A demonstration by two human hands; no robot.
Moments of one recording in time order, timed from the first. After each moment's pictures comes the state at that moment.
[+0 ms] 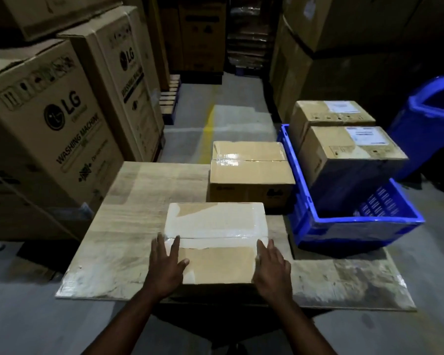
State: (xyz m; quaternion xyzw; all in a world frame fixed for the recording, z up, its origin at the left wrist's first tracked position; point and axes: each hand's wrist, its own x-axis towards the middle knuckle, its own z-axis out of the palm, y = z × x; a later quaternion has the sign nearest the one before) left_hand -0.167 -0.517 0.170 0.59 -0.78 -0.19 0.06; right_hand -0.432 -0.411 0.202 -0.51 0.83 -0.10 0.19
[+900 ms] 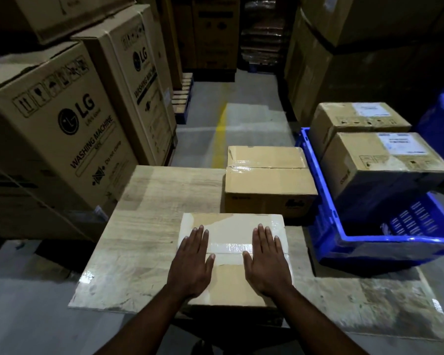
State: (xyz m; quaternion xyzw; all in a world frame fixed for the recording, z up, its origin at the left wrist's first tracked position) left_hand -0.201 -0.556 0.175 0.51 -0.85 -0.09 0.05; right_hand -0.419 -0.492 0.181 -0.63 0.77 -0.07 0.12
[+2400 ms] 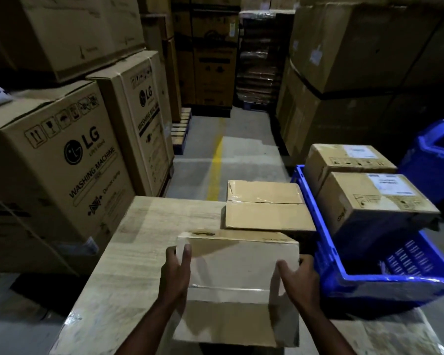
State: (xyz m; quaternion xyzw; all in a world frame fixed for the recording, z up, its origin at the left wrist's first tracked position) left_hand -0.203 -0.597 0.255 0.65 -0.53 -0.41 0.35; right_hand -0.462 -0.508 0.261 -0.30 0.84 -0.39 0.21
